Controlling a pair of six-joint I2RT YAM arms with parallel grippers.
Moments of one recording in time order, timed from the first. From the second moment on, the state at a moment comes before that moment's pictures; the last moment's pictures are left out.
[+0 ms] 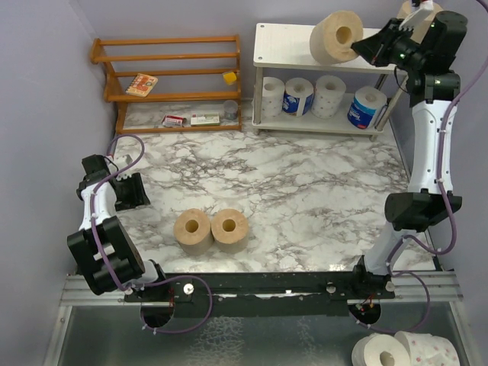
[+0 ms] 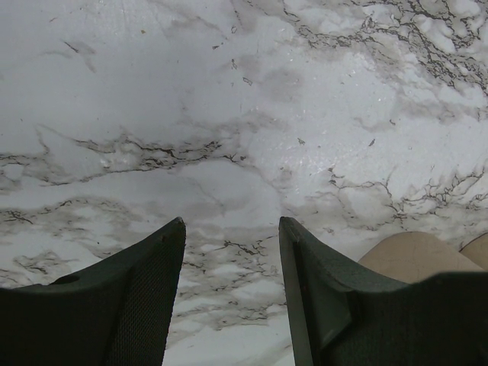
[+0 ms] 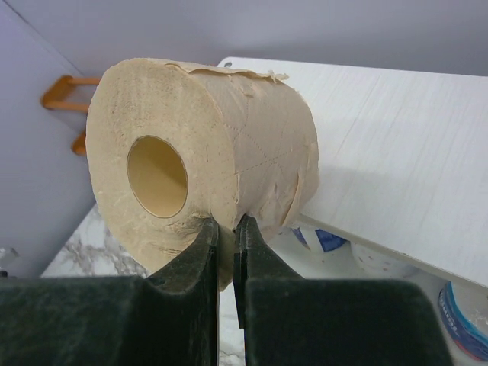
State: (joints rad) left arm 0.48 1.36 0.88 -0.69 0.37 0.19; right arm -0.08 1.84 2.34 -0.59 -0.61 0.24
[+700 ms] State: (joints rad) left arm 0.49 1.36 0.88 -0.69 0.38 0.20; right arm -0.29 1.86 2.21 -0.33 -0.72 0.59
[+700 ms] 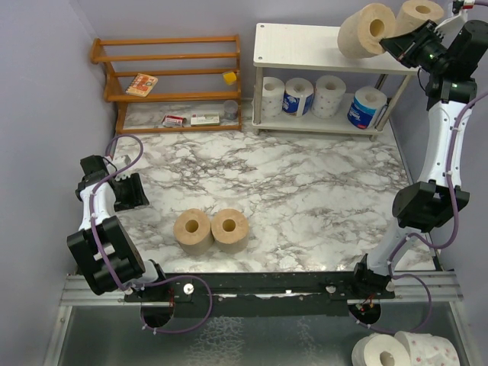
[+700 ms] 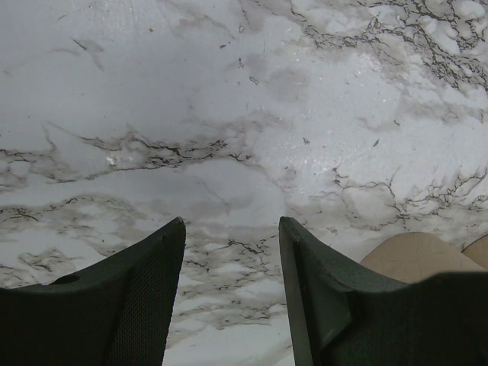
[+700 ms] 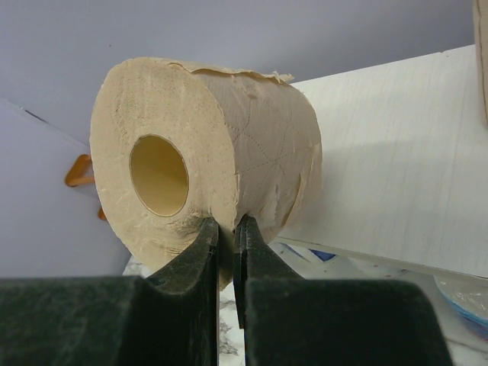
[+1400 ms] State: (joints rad) left arm 0.50 1.37 0.88 -0.69 0.38 0.20; right arm -0.29 1.86 2.21 -0.35 -0.54 0.50
